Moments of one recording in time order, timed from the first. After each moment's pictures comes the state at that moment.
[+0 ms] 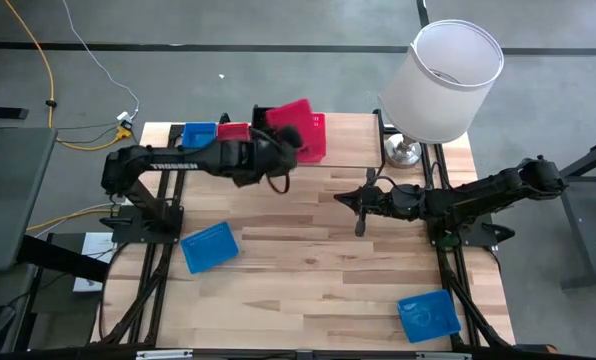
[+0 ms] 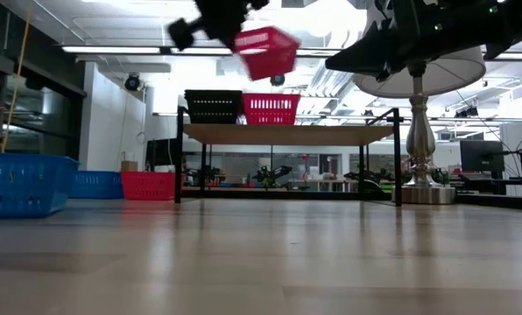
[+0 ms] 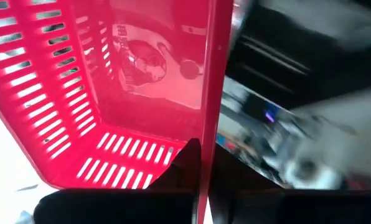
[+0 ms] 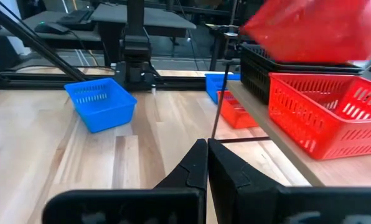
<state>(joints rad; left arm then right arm) 0.20 1.64 1.56 -0.76 -1.05 1.78 0.10 1.14 0.45 0.54 0.33 -0.07</state>
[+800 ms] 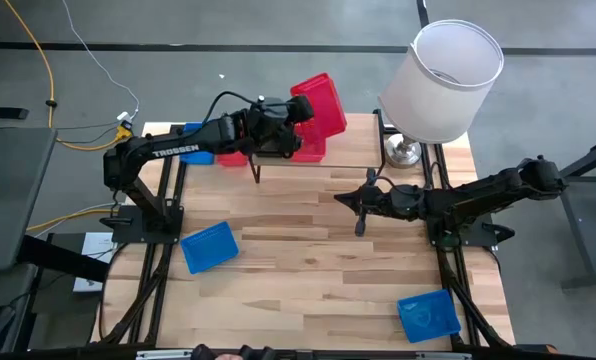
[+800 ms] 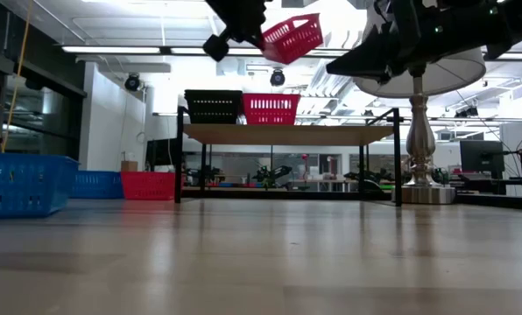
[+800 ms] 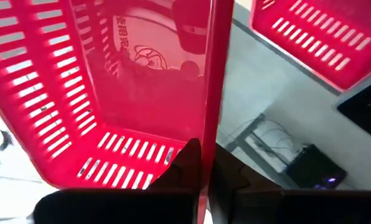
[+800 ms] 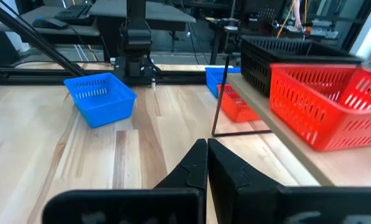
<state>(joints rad) 0.40 1.65 1.56 -0.31 -0.62 1.99 0.10 1.14 0.45 0.51 0.33 -0.05</state>
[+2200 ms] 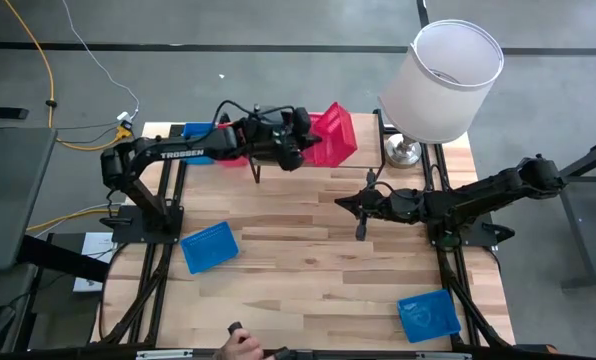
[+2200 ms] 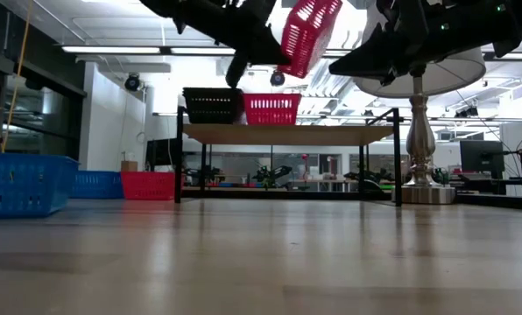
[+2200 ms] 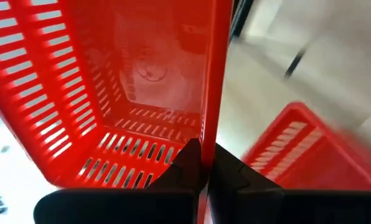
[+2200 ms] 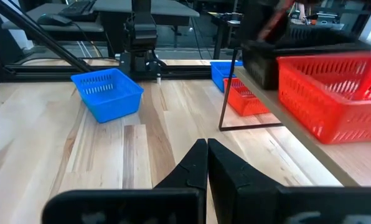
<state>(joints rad) 0.47 1.63 1.30 -0.02 0.08 1.44 0.14 1.14 0.45 0.49 0.36 -0.02</state>
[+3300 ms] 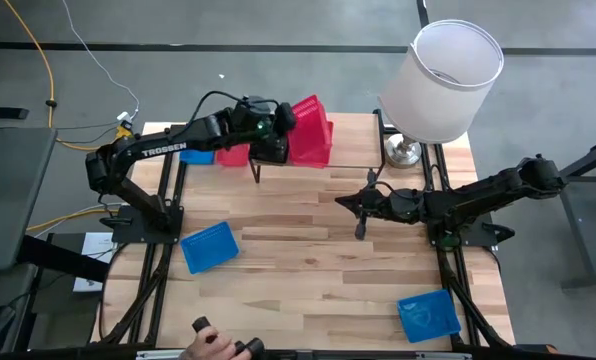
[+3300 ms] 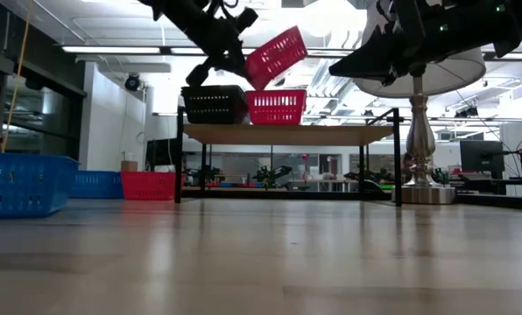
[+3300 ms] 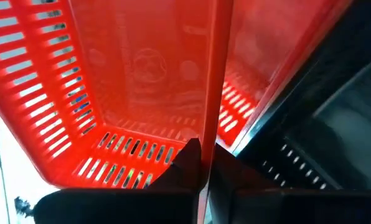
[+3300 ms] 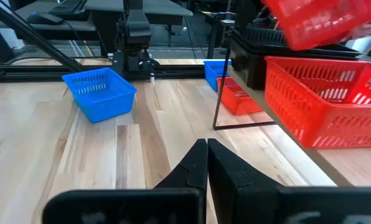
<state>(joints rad) 0.54 1.52 1.30 -0.33 -0.14 1.81 0.14 1.15 0.45 0.49 0.39 -0.02</state>
